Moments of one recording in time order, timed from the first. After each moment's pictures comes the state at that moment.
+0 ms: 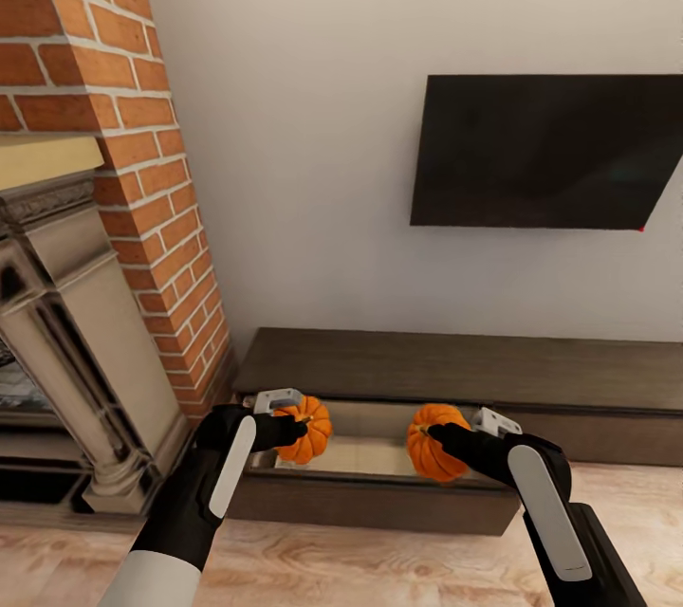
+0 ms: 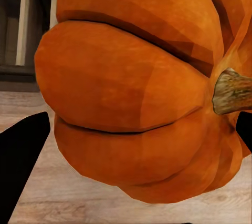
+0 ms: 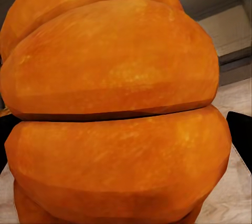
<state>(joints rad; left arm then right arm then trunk) -0.51 -0.15 -0.07 -1.23 0.24 1.02 0.16 -0.31 -0.03 0.01 -1.56 -0.85 0.95 -0.59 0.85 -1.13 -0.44</state>
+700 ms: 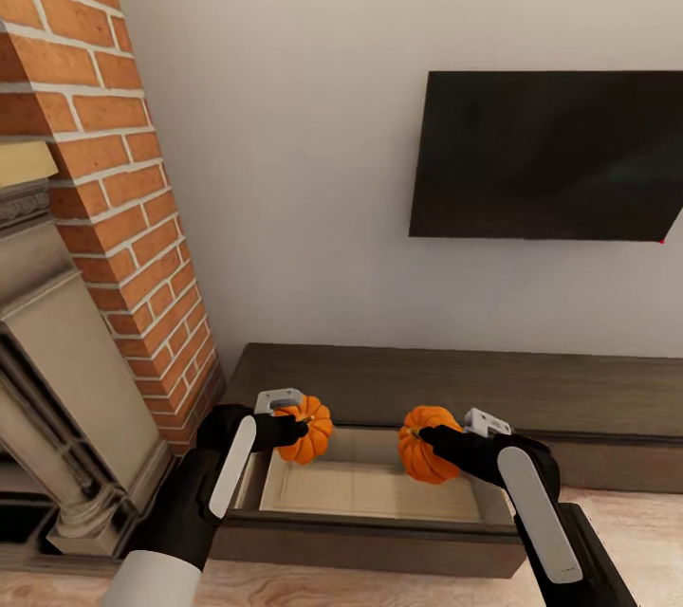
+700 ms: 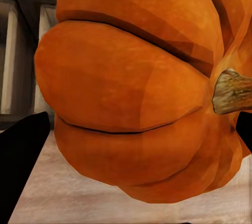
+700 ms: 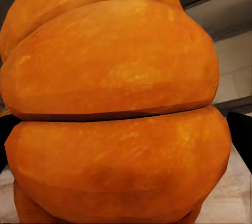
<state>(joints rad) -0.51 -0.15 -0.07 -1.23 0.25 1.02 0.16 -0.31 -0.02 0.05 -1.56 -0.85 0.94 -0.60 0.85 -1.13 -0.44</state>
